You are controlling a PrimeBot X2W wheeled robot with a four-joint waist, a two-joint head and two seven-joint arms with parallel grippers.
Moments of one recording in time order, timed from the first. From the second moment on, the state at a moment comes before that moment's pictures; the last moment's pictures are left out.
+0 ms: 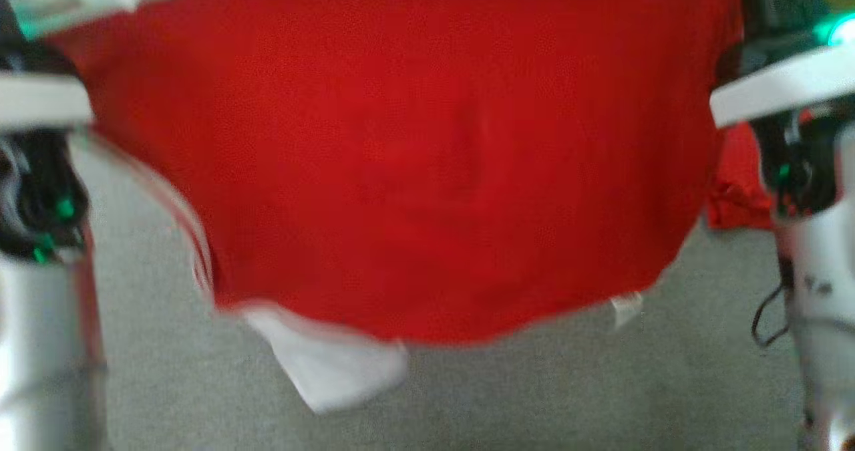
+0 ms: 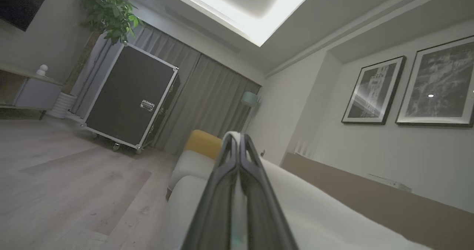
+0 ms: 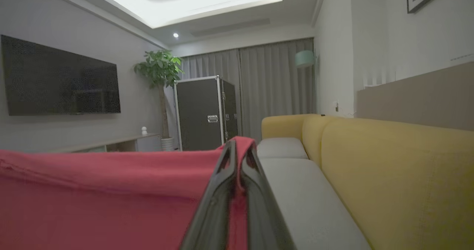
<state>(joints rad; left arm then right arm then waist) -0.56 0.21 0.05 -0.12 -0.71 0.06 0.12 -0.62 -0.21 0.12 0.07 0.41 0.13 0.08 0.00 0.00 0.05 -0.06</state>
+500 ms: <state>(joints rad) -1.35 0.28 -0.04 0.50 -0.59 -0.06 -0.04 -1.41 -0.27 0.22 0.75 0.26 0.13 -0.18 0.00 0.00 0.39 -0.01</state>
